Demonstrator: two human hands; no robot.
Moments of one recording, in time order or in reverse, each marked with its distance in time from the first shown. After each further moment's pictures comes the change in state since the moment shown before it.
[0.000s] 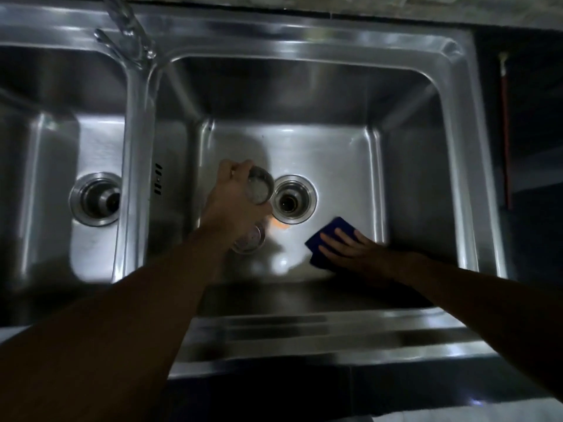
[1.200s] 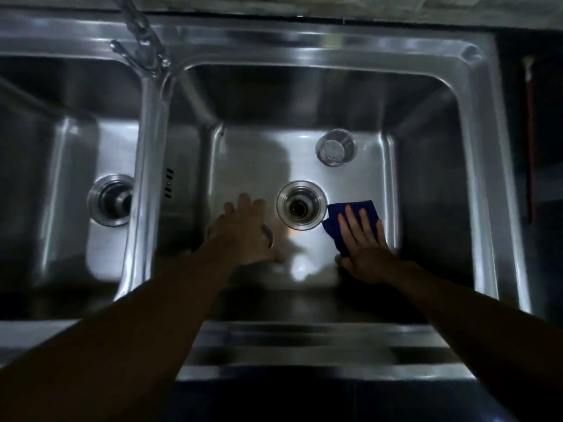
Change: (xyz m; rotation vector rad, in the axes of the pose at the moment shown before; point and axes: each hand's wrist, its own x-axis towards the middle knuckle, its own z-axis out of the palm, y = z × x) left_hand -0.014 -0.002 0.007 0.474 -0.440 -0.098; right_hand 0.033 -0.013 -0.022 0.430 0.073 0.529
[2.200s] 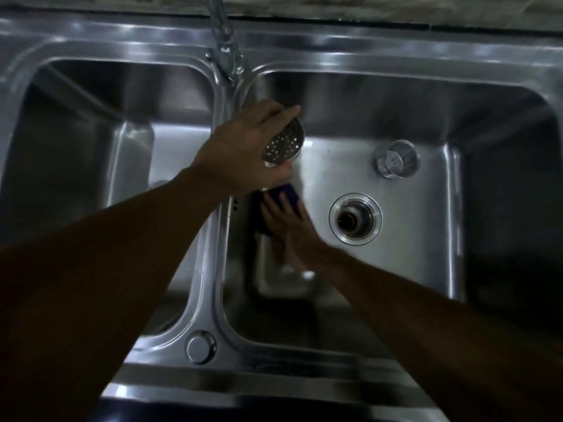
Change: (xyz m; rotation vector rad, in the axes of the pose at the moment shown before) left_hand 0.030 -0.100 -0.127 -0.002 0.632 0.541; right_hand 0.110 -0.215 -0.033 -0.034 0.216 -0.433
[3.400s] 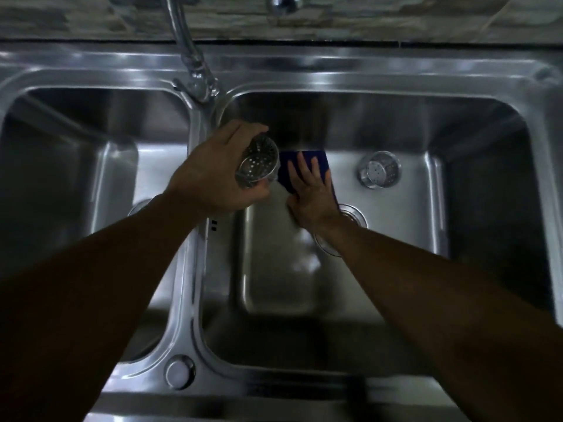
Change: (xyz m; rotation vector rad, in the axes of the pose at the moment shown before) left_hand 0.003 -0.003 -0.001 -0.088 -0.034 -0.074; right_hand 0.035 0.084 -0.050 0.144 0.184 0.320
